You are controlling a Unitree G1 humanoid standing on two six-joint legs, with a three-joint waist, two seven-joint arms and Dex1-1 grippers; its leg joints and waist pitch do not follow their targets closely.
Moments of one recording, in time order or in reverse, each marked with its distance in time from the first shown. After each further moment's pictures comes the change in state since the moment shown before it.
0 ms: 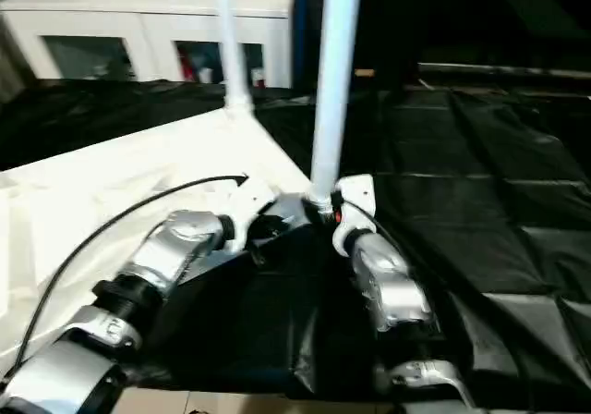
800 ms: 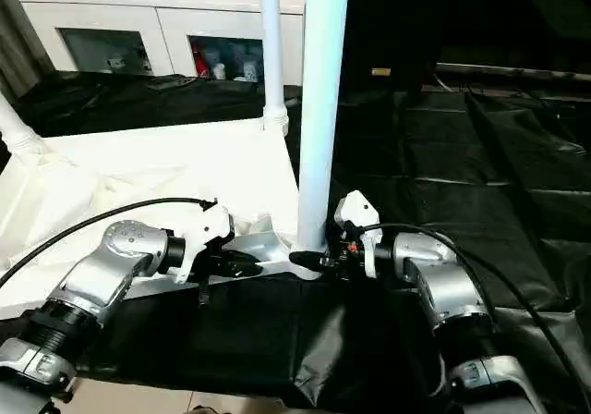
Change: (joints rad) left arm 0.162 0.203 -0.041 -0.252 -0.085 -0.014 -0.407; right arm 0.022 -0.205 0.107 -0.085 0.080 0.032 0.590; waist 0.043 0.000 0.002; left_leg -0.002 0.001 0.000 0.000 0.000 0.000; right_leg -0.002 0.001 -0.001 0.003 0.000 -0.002
